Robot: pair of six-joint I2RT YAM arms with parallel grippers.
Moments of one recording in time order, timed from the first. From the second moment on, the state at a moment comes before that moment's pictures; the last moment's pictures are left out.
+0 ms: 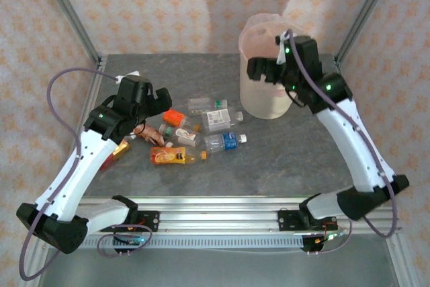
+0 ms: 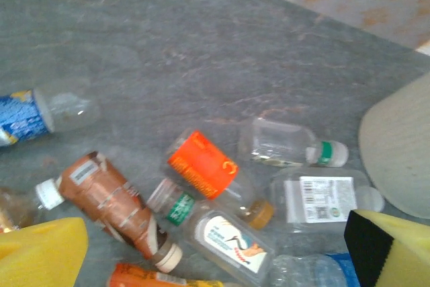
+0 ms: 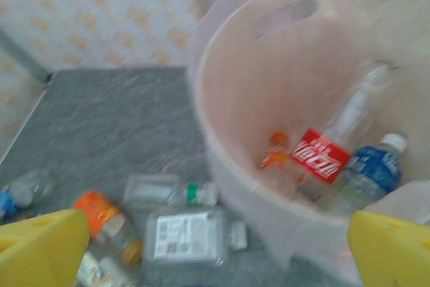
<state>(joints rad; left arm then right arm) -0.34 1.13 1.28 -0.91 -0.29 -0.65 0.50 1.35 1.72 -0.89 0.12 0.32</state>
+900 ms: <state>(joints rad) 0.14 1.07 1.08 -0.91 -0.12 -0.83 1.17 1.85 1.63 -0.84 0.18 0.17</state>
